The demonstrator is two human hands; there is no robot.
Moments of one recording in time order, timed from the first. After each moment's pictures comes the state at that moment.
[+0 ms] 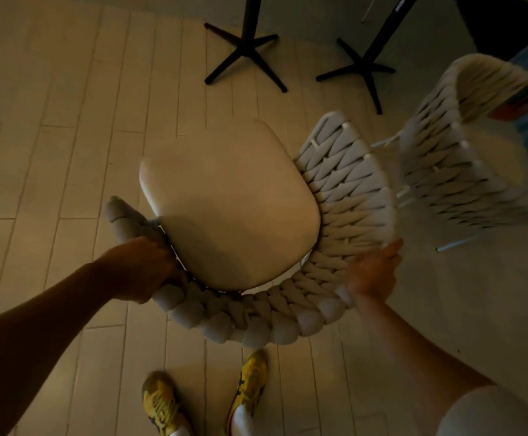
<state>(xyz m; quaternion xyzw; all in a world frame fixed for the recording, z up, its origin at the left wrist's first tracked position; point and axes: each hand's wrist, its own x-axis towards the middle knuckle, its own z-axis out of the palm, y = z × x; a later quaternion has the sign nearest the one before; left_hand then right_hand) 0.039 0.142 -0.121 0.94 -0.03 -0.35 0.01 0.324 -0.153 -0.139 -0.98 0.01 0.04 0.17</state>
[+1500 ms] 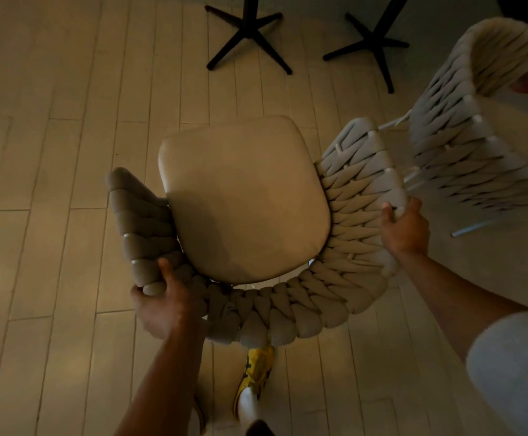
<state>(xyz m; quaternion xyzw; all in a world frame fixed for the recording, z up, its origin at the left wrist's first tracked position) 0.064 -0.020 -0.153 0.29 0.83 0.27 0.40 0.431 -0.184 -0.141 -0.98 -0.11 0.07 0.18</state>
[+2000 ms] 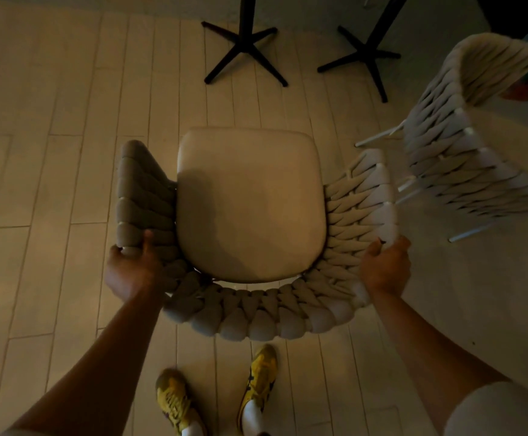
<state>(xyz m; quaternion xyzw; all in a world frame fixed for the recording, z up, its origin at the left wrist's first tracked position) 0.060 0.086 -0.151 0.45 0.77 0.23 0.38 0.360 -0.181 -0.148 -0.97 -0.02 0.03 0.23</state>
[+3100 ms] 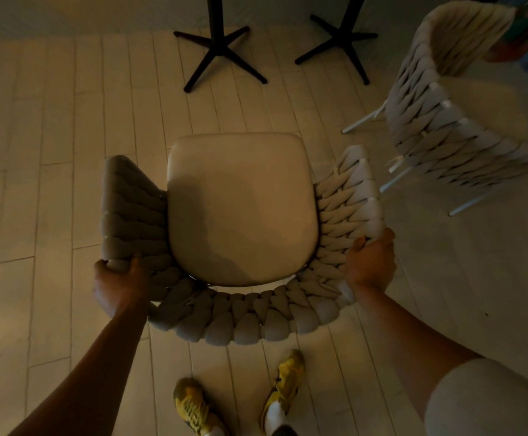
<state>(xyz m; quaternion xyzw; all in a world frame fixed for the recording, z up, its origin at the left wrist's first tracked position) 0.054 0.093 -0.142 0.52 0.74 0.20 0.38 0.341 -0.181 -0.143 -0.97 0.03 0.03 0.24</state>
